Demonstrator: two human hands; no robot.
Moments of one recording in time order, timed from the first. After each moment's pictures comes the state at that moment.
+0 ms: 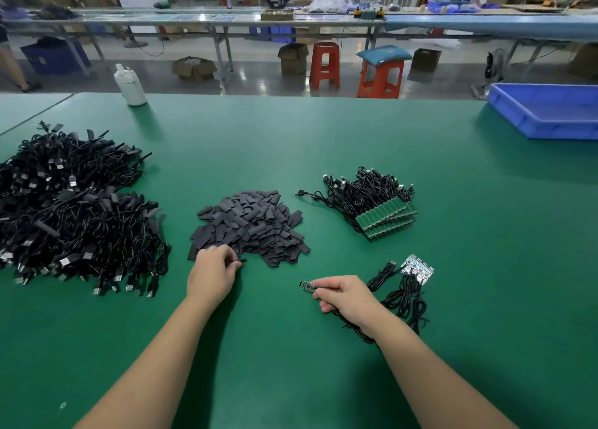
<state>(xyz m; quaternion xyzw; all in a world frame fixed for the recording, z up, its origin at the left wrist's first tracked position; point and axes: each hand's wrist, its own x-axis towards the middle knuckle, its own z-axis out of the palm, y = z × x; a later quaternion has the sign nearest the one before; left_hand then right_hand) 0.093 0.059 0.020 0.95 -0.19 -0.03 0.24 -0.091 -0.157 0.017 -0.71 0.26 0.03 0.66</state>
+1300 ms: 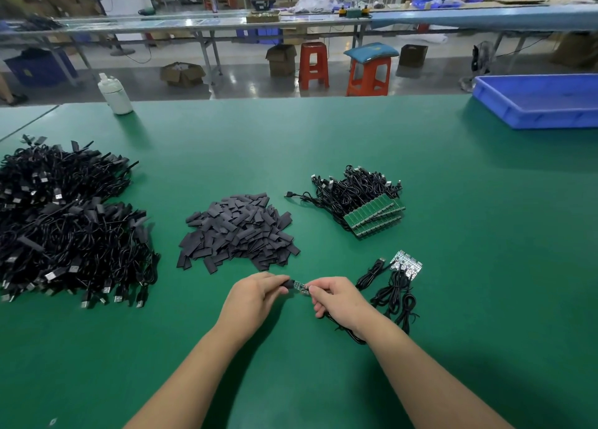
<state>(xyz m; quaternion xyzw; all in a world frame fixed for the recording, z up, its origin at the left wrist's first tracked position) 0.015 0.020 0.025 0.84 -0.43 -0.01 0.32 -0.095 -0.154 0.020 -0.76 0.25 0.03 0.60</state>
